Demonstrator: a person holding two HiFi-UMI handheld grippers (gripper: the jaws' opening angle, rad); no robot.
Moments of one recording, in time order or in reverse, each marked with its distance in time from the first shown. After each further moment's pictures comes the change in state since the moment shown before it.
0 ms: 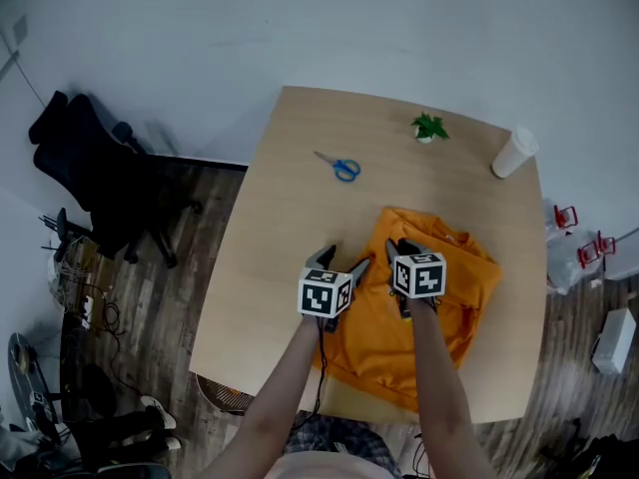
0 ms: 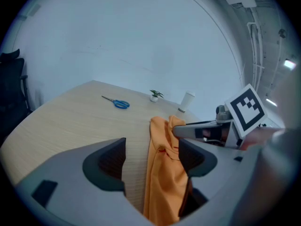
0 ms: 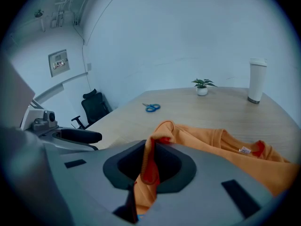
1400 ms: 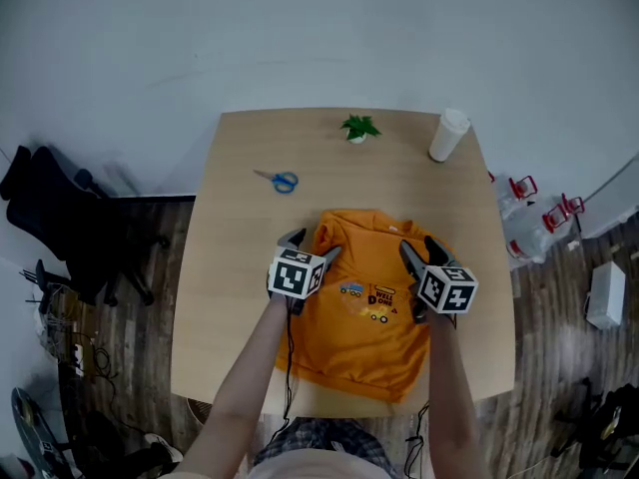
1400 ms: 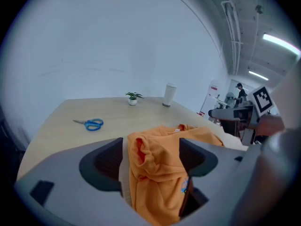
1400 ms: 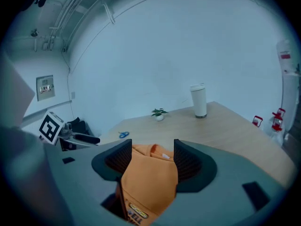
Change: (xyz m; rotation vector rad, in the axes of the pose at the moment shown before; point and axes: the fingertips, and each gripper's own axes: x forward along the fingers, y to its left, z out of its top) left arm 0.032 -0.060 0.047 0.295 0.080 -0.092; right arm -0.165 -0.115 0.010 0.185 -0.312 -0.172
